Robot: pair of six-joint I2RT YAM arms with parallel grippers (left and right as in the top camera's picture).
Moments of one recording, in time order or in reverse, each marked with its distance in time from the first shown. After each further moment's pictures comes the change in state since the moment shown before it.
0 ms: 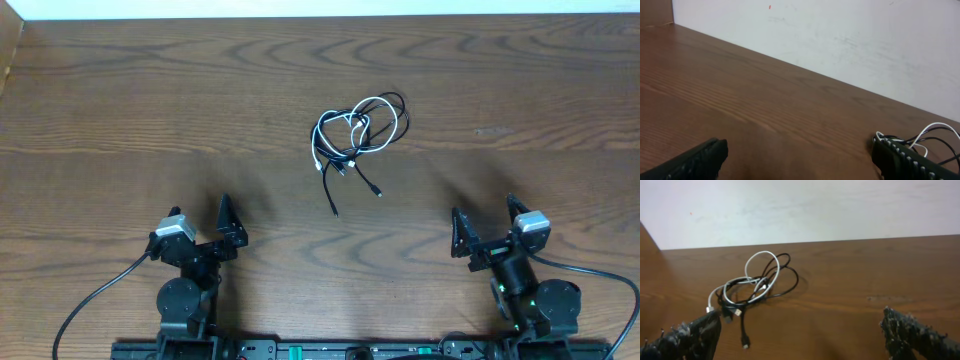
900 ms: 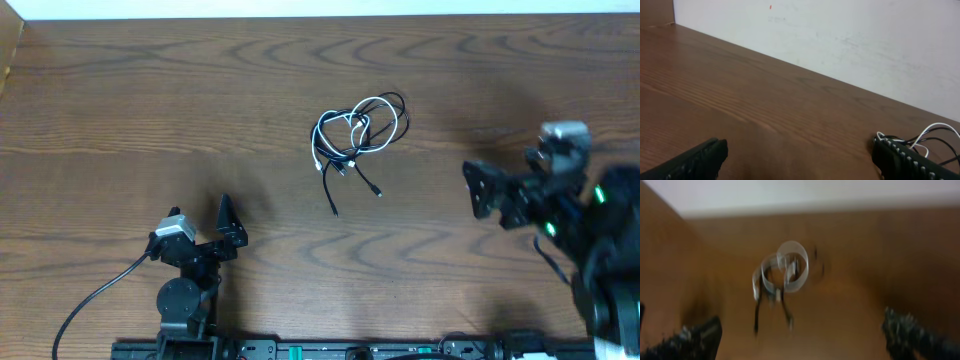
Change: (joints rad) left arm 0.000 0.000 0.001 -0.002 -0.004 0.001; right arm -0.001 0.827 1.056 -0.742 -0.106 -0.044
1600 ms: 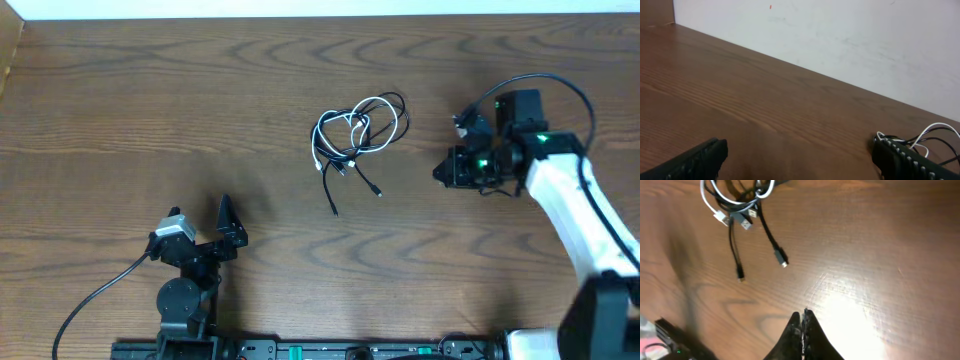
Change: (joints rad) left arm 0.000 0.000 0.000 0.000 0.000 0.000; right arm 0.010 0.723 0.013 0.006 -0.193 -0.031
